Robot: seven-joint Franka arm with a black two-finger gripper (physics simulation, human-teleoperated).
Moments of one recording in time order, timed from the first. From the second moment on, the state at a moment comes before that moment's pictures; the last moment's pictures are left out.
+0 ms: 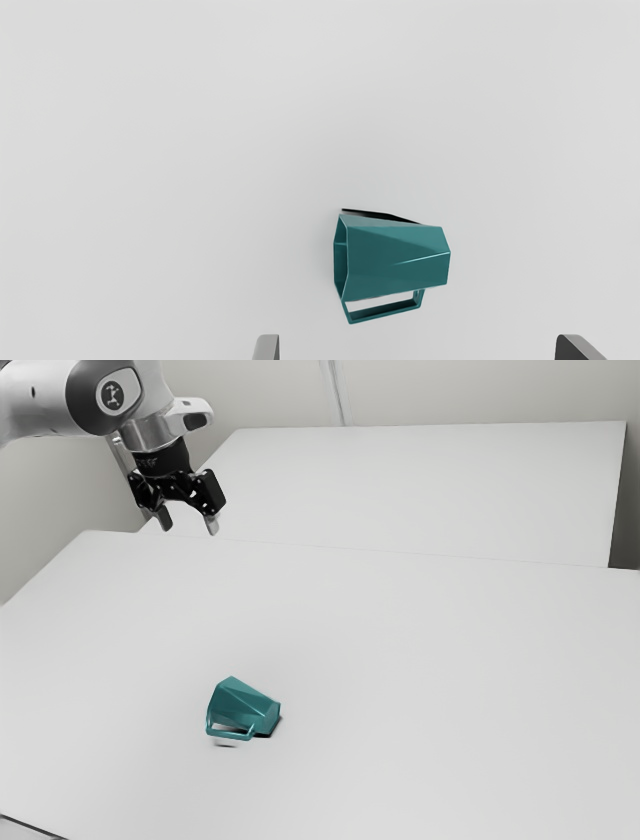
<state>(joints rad) -0.08 -0.04 0.04 -1.62 0.01 1.55 -0.03</state>
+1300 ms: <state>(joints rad) 0.10 -0.25 0.05 -2.34 -0.55 2.05 0.54</state>
